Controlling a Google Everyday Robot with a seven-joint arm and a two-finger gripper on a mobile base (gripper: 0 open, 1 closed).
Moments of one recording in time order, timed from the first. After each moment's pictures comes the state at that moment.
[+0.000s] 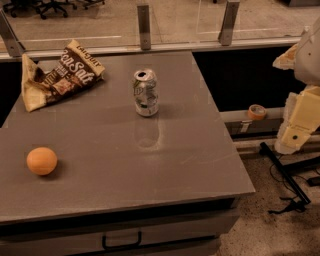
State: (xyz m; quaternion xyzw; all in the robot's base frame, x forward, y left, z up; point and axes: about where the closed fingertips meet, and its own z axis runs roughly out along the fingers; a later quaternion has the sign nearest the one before) arm 0.438 -0.217 0.976 -0.60 0.78 -0.03 0.16
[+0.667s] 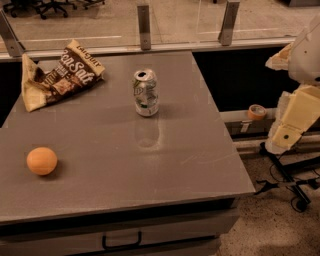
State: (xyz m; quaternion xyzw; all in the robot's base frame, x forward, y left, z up) arm 0.436 -0.198 0.979 -0.60 0.78 -0.01 0.18
